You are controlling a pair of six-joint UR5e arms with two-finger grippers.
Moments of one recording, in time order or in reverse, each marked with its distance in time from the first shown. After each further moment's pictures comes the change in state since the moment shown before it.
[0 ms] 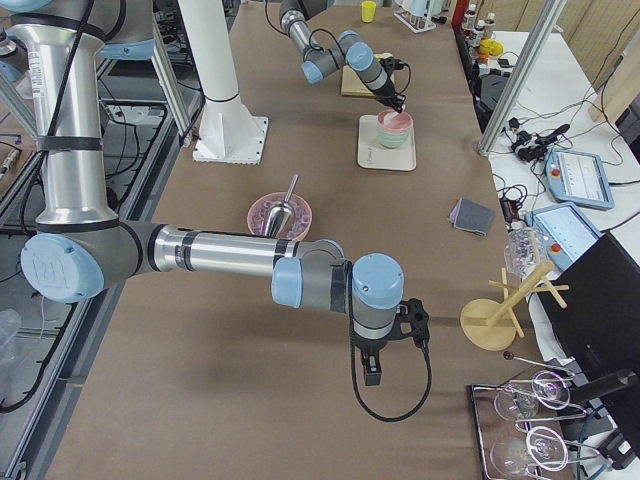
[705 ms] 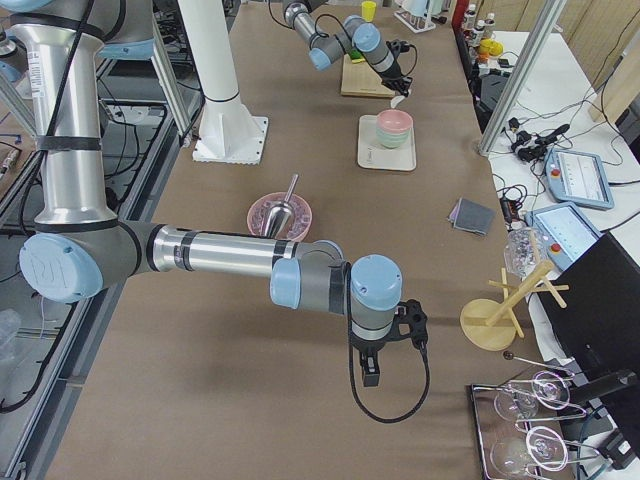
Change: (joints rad) left arm -0.072 0.051 -0.069 0.002 -0.038 0.005; right arm 0.001 -0.005 0.000 0.000 -0.001 -0.004
